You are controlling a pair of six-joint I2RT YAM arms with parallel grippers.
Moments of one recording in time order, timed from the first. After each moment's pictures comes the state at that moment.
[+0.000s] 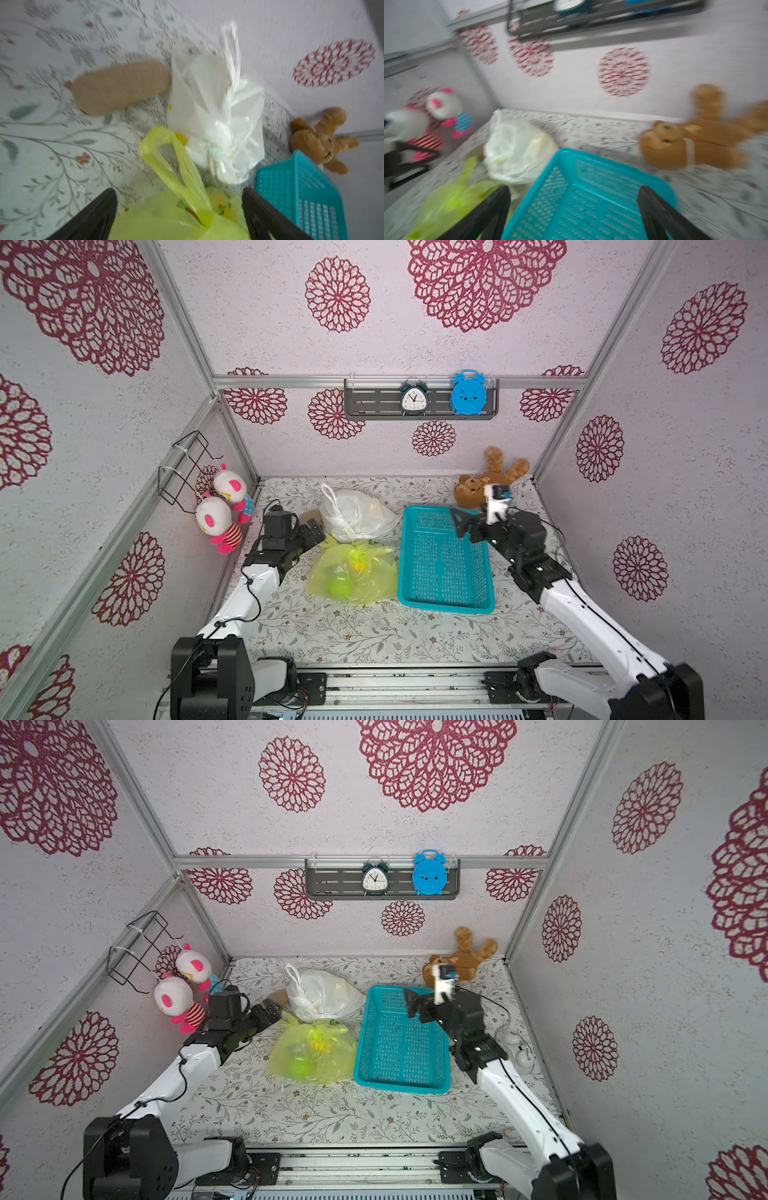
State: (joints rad) left arm -0.05 1.28 0.81 -0.27 0.15 -0.59; right arm 0.48 1.15 0.89 0.02 -0.11 0.18
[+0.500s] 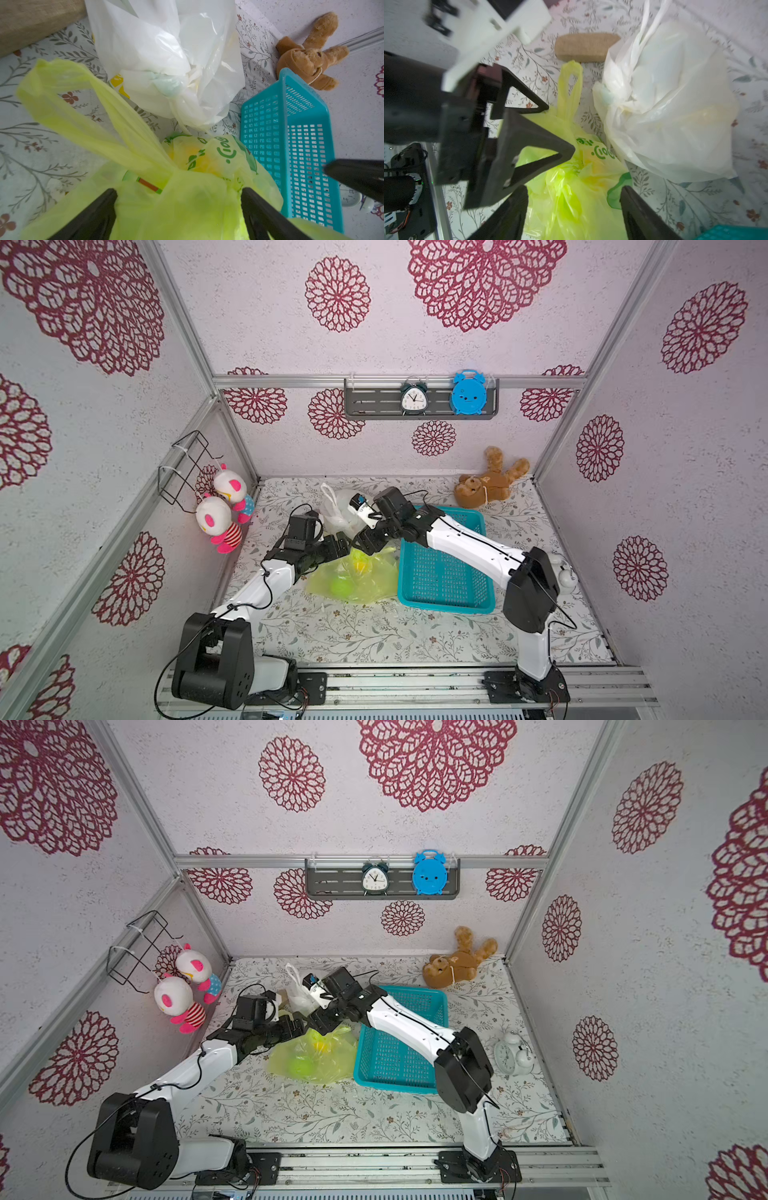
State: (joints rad) left arm -0.18 1.35 0.80 -0.27 0.28 -0.49; right arm 0.86 1.99 1.80 -0.64 -0.21 -0.01
